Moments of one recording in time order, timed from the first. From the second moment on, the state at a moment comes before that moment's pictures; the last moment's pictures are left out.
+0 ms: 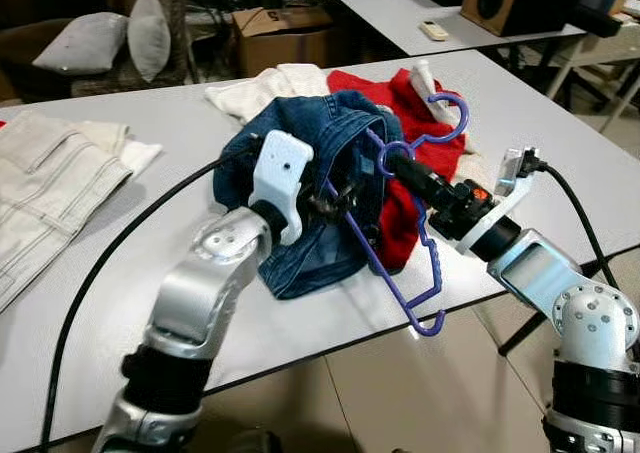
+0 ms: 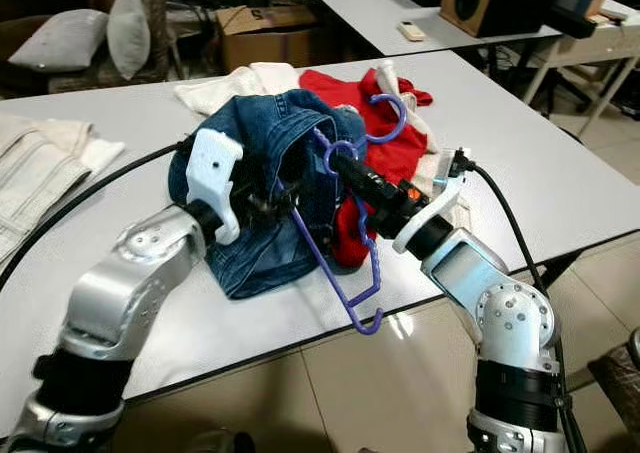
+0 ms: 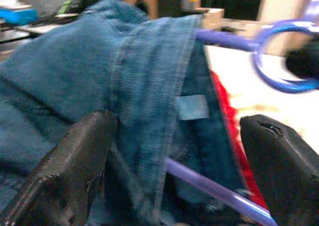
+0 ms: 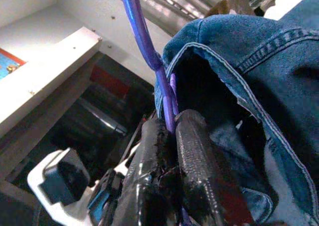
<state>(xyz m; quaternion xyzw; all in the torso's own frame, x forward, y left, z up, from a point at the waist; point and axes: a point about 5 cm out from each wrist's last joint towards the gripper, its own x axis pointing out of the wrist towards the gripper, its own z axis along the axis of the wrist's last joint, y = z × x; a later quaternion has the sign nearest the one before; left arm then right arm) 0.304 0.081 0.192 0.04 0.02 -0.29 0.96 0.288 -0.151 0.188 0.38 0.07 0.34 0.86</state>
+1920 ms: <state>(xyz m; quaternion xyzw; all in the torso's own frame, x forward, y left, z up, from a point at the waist) 0.335 0.101 0.139 0.11 0.08 -0.11 0.98 0.294 -0.154 0.192 0.39 0.04 0.33 0.86</state>
